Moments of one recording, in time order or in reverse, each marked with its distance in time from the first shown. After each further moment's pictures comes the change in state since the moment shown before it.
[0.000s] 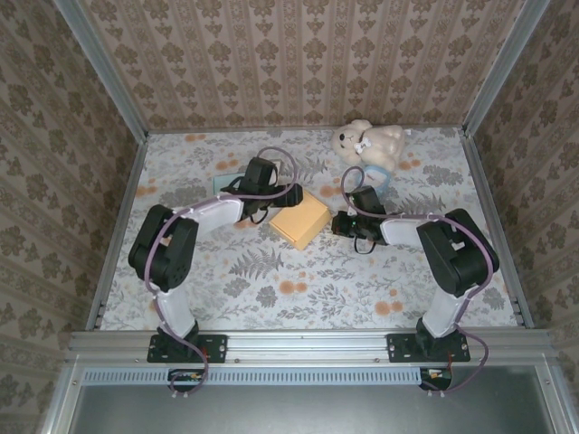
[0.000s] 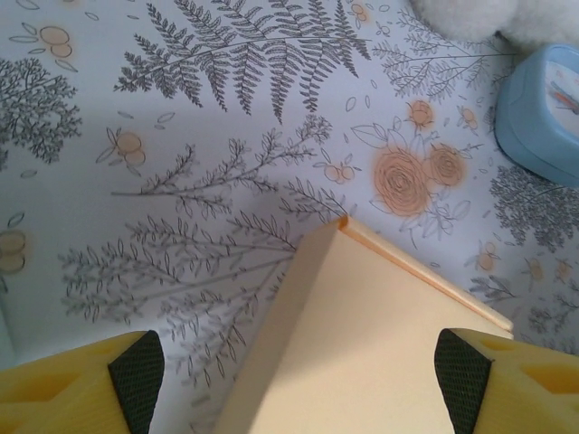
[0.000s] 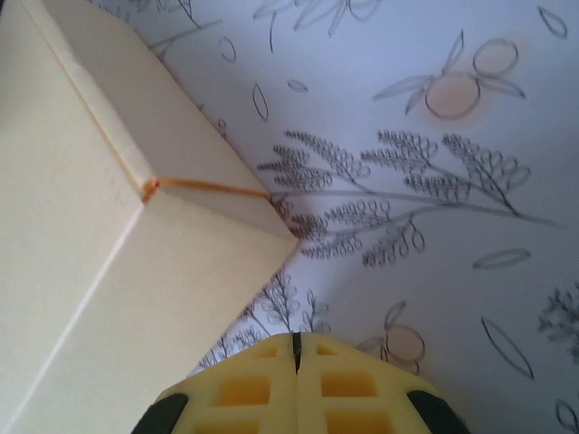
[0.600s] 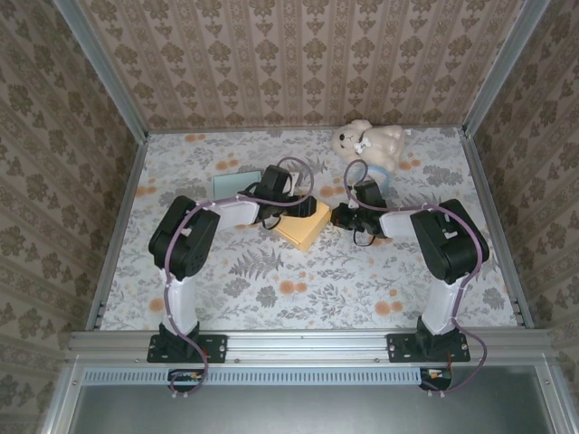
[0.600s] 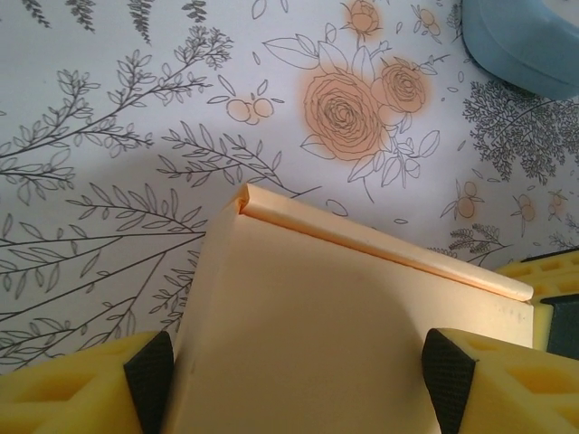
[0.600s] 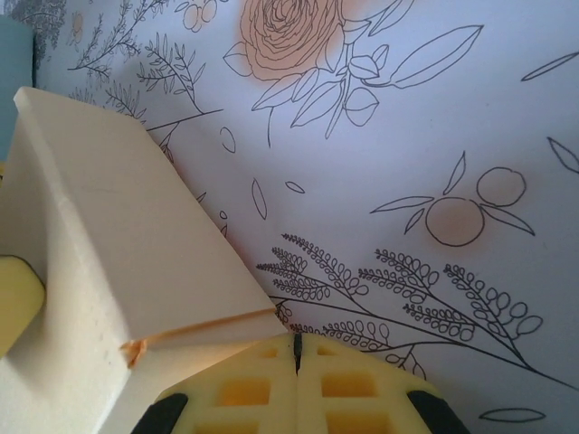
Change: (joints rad) left arm -0.074 0.133 0.036 0.058 0.094 0.047; right arm -0.047 0.104 0.053 0.101 -0.087 0.030
